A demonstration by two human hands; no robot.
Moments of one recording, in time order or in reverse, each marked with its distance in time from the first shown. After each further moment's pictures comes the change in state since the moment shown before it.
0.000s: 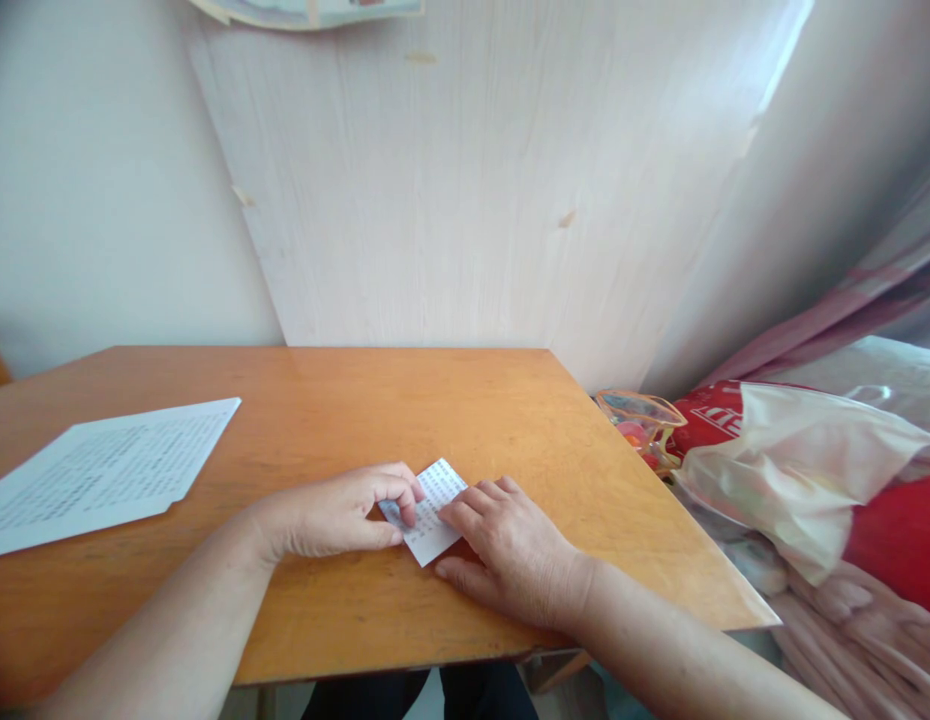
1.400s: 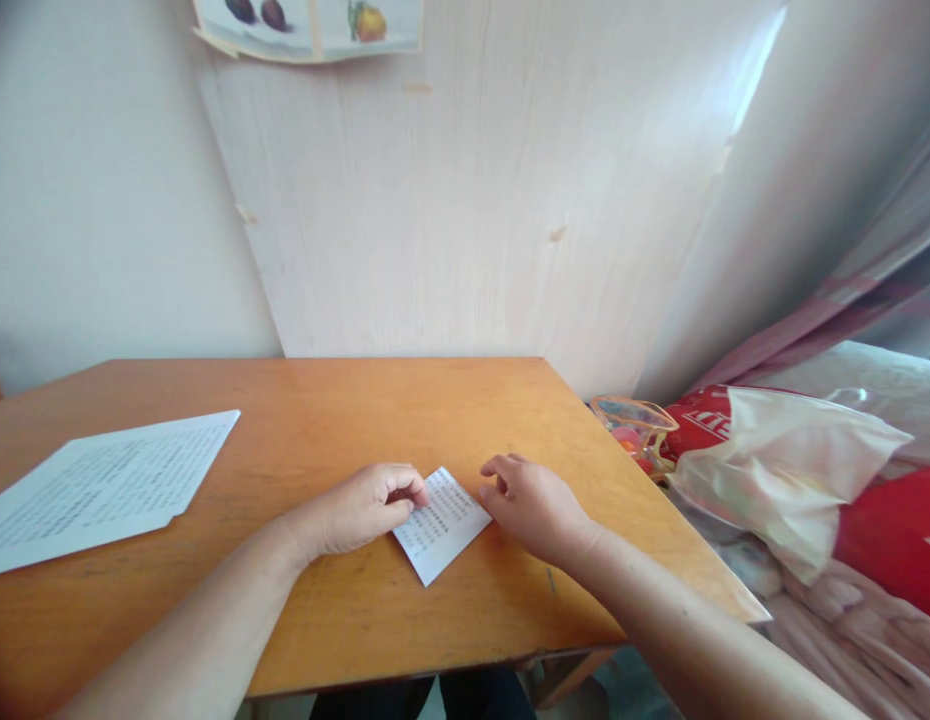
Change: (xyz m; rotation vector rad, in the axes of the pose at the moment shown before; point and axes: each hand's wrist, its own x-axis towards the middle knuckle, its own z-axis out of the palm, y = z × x) left_hand 0.018 -0.009 0.014 -0.046 0.214 -0.055; right_hand 0.011 0.043 -0.001 0.119 0.168 0.478
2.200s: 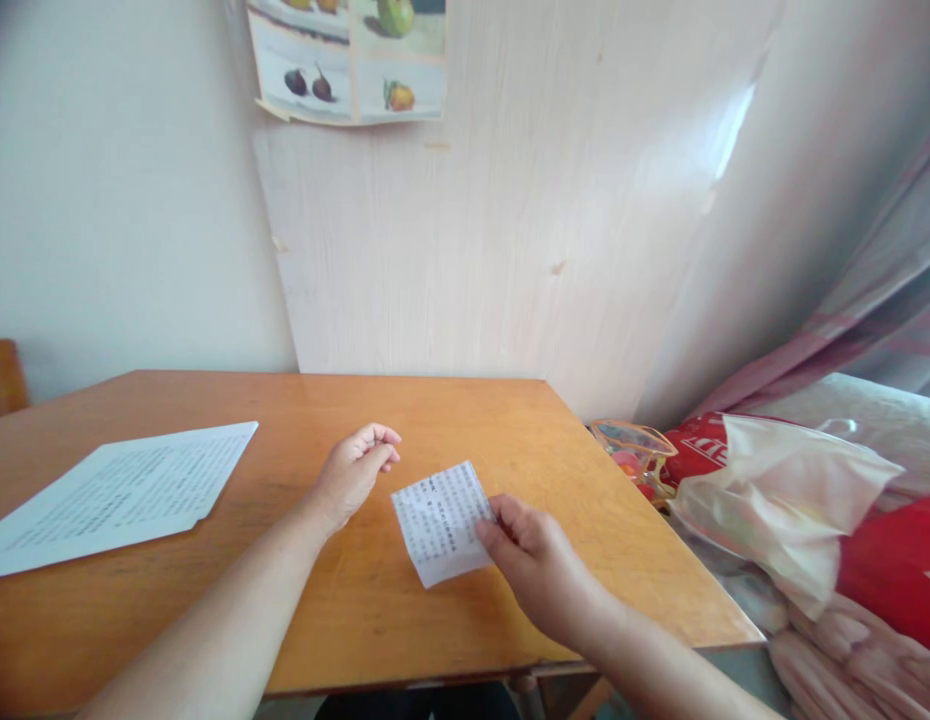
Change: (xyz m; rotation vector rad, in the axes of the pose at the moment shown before) left_hand 0.015 -0.026 -0.019 -0.315 0.641 -0.054; right_hand -0.045 -0.030 0.006 0.488 0.004 -0.008
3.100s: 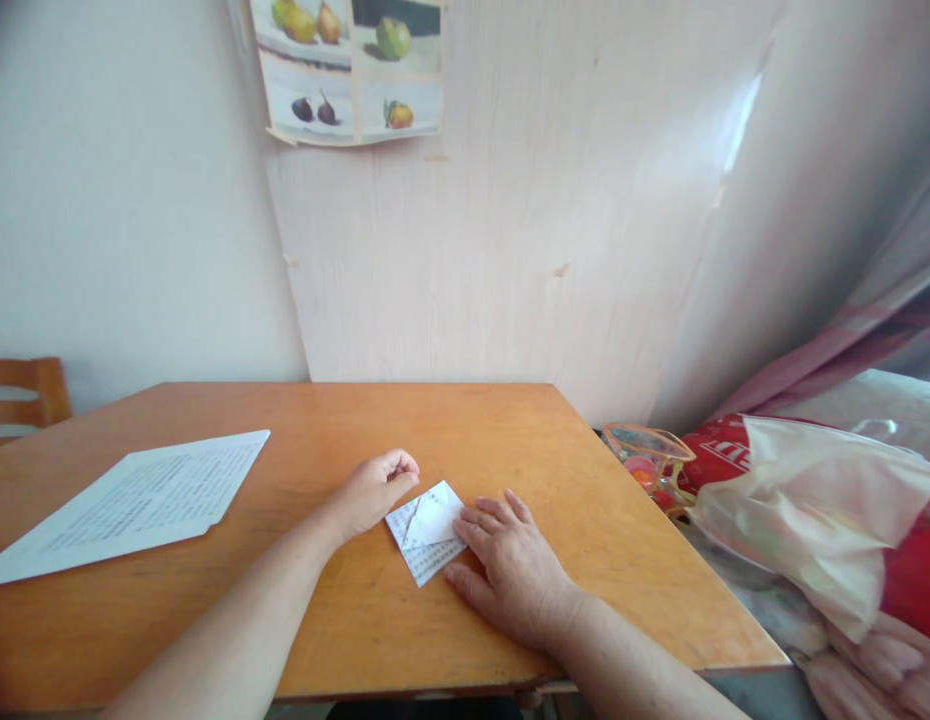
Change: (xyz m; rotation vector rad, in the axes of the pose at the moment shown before) left_hand -0.004 -0.005 0.010 0.188 -0.152 0.024; right_hand 0.016 0.008 0.010 -0.575 -0.132 -0.342
